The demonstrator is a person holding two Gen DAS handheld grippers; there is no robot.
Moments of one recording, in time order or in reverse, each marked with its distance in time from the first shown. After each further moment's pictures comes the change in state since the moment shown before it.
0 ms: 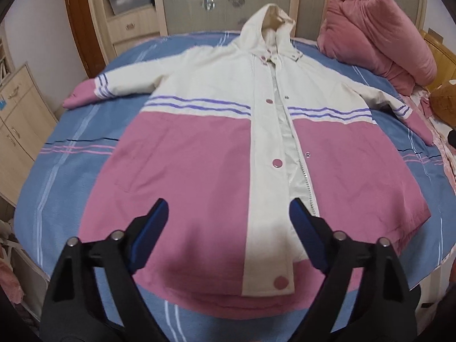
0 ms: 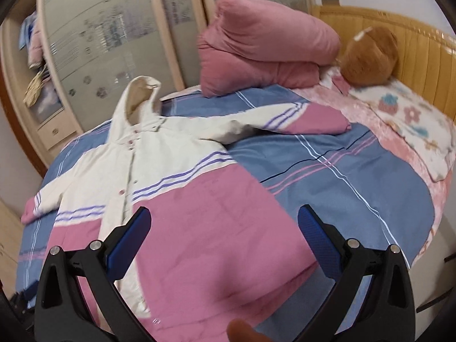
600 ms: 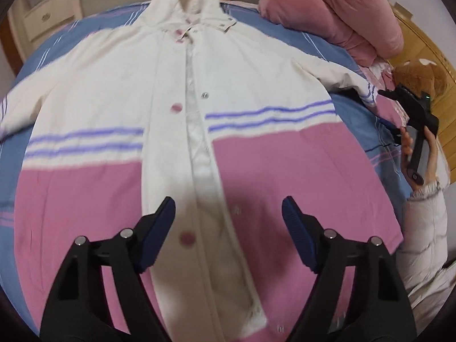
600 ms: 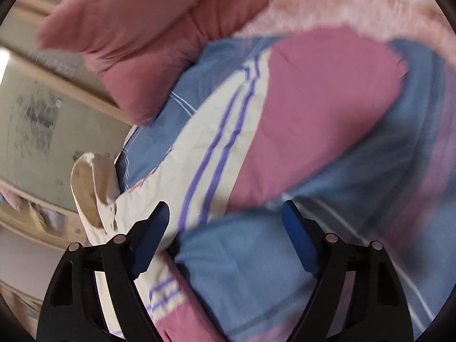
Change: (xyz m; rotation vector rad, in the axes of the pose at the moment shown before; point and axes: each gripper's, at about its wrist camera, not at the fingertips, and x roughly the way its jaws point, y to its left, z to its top) left arm 0.112 -0.079 0.094 0.157 0.180 -0.289; right arm 0.290 -0.200 0.118 0.631 0.251 0.311
